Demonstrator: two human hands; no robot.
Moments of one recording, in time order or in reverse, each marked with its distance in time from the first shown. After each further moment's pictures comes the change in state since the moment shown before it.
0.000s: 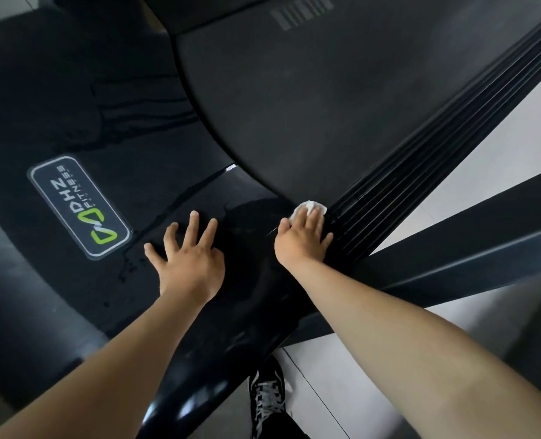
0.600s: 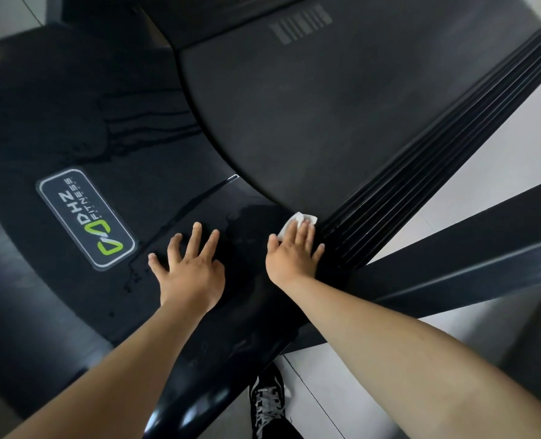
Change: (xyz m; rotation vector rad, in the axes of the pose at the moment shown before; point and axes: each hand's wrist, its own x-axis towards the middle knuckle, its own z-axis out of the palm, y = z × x) left_hand -0.002 -0.005 -0.009 0.014 -0.065 0.015; right_hand -0.021 -0.012 0.001 -0.022 -0.051 -0.035
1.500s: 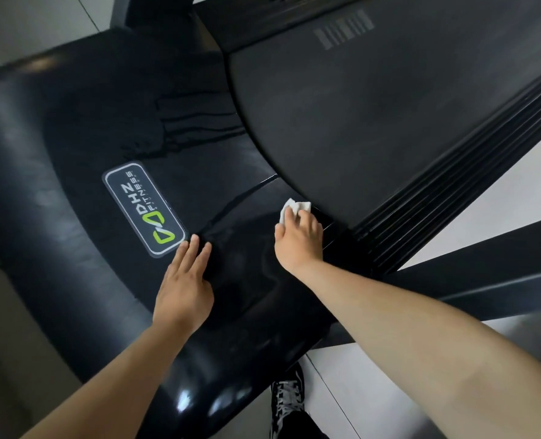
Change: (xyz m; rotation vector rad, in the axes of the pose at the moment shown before) left_hand -0.022 -0.102 0.007 -0.243 0.186 0.136; right_hand 0.003 -0.056 0.012 -0.116 0.226 -0.318
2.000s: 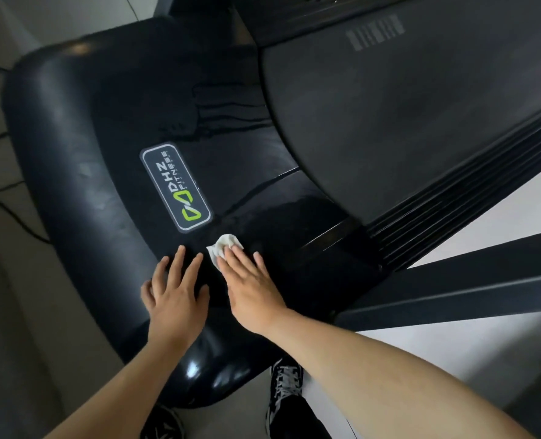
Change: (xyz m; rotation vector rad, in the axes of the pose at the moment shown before) left_hand -0.077 -0.024 -0.006 0.030 0.078 -0.238; right_hand -0.126 -0.064 0.033 0.092 -0.227 -0.673
